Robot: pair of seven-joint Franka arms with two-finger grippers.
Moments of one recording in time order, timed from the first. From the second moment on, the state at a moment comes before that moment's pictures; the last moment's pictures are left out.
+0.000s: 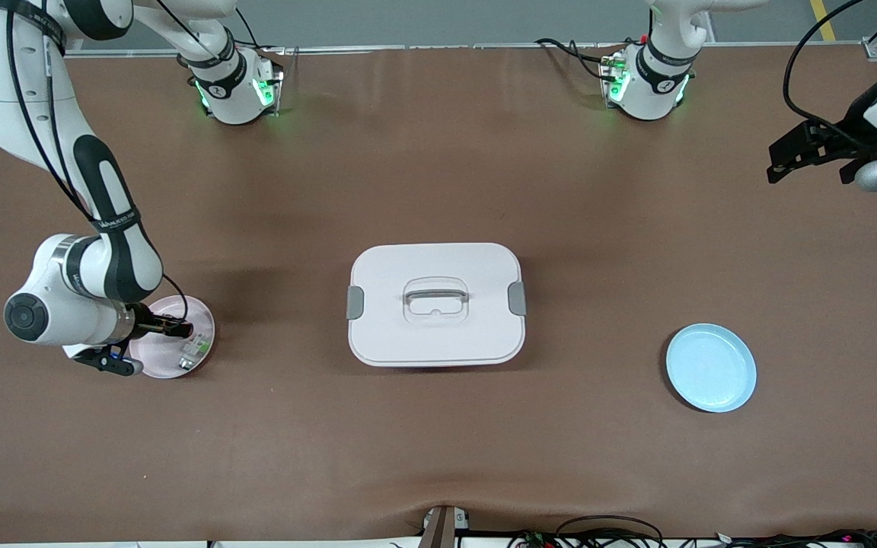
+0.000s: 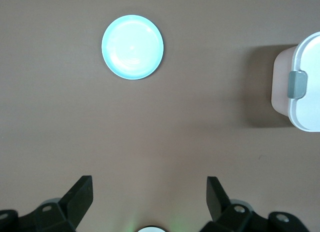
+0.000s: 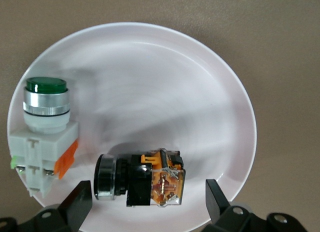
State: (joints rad) left arm -0.03 -0.01 -0.08 -1.51 0.00 1.46 -0.08; right arm -0.05 0.64 -0.06 -1.75 0.06 2.17 0.13
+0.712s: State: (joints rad) left arm -0.03 0.00 -0.08 -1.50 0.00 1.47 -0.08; right arm -0.05 0.65 -0.06 -1.78 0.06 2.25 0.13
